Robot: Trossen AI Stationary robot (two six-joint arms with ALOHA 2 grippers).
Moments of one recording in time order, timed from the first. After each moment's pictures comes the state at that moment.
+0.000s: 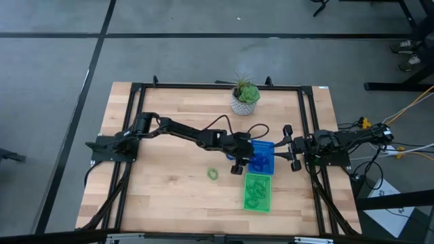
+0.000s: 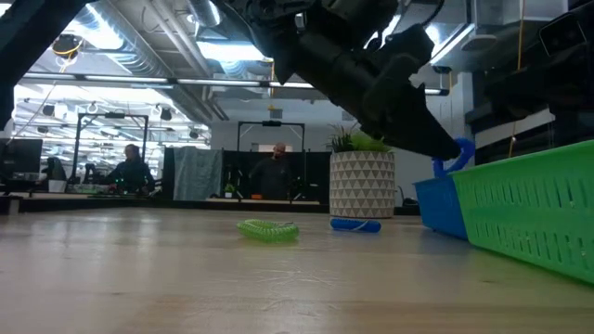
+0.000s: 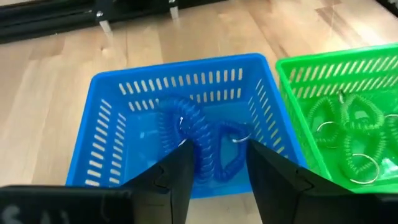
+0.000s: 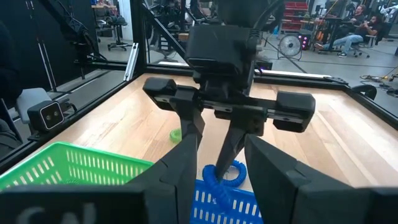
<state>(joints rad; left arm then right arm) -0.04 2.18 1.57 0.00 0.09 0.15 0.21 0.12 0.01 0.03 0.08 -0.06</state>
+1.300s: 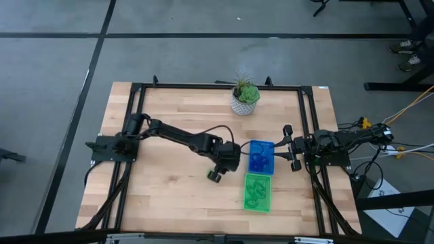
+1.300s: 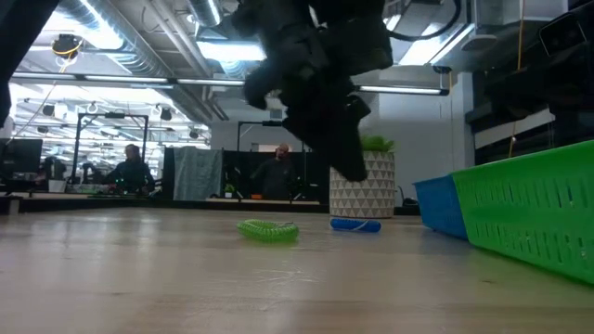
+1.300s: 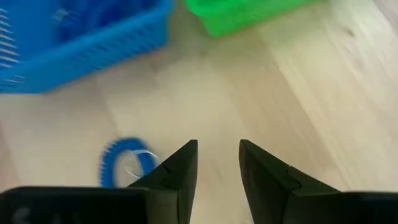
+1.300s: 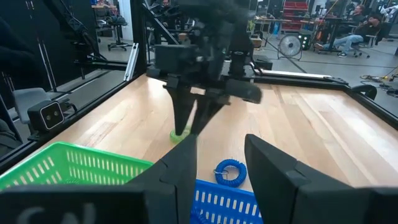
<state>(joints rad) -0.13 2.07 1.56 -0.55 0.08 0.33 0.21 0.12 0.01 0.03 0.08 -0.06</state>
